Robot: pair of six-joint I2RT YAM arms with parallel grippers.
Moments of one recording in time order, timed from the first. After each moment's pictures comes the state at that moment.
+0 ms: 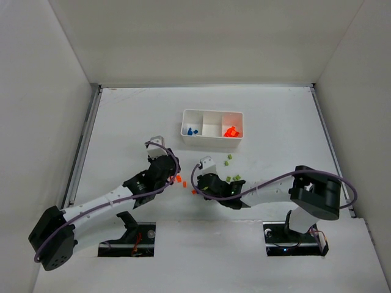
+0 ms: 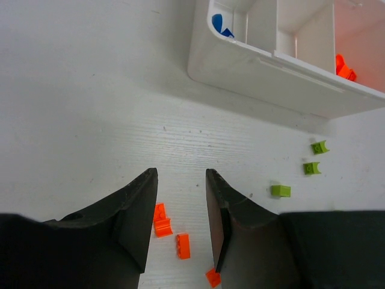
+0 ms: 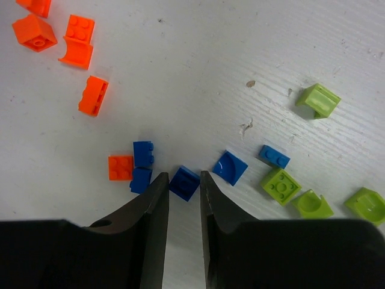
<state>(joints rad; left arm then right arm) -0.84 0.97 0.45 -0.02 -0.61 -0.73 1.21 1.61 0.72 0.08 0.48 0.55</state>
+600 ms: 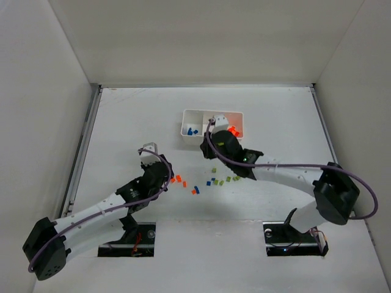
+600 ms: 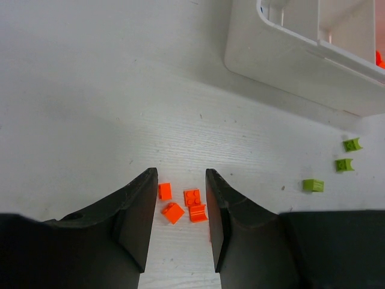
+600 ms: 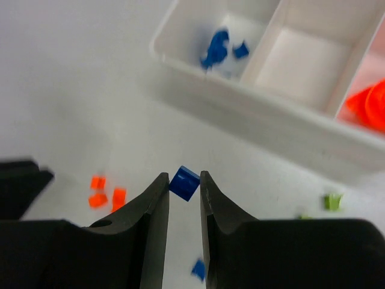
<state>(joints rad) -0.84 0.82 0.37 -0.12 -0.67 -0.75 0.93 1.46 0.91 0.07 0.36 0.44</state>
